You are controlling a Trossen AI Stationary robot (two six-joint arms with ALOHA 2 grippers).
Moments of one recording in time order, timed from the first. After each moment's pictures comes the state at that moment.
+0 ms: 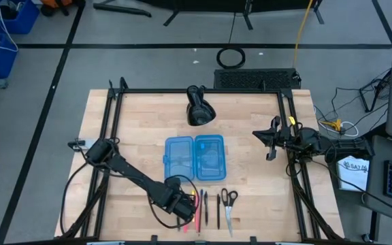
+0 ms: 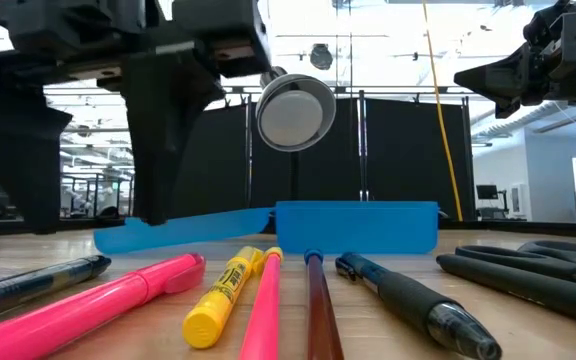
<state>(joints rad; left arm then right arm) -0.54 2.09 1.58 -0.99 -0.07 -1.99 0.00 0.04 0.01 0.15 0.23 0.00</state>
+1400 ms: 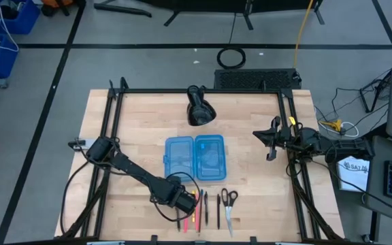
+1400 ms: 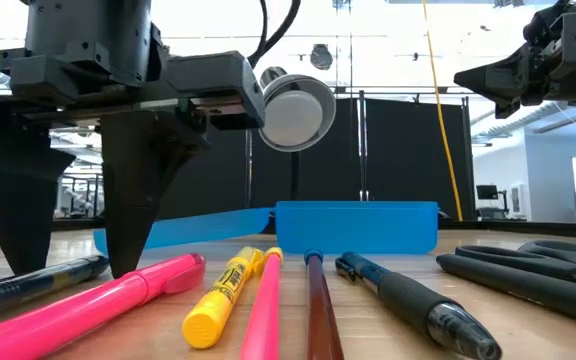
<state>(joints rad) -0.51 2.14 1.46 -0.82 0.10 -1.95 0.00 0.04 0.01 0.15 0.23 0.00</state>
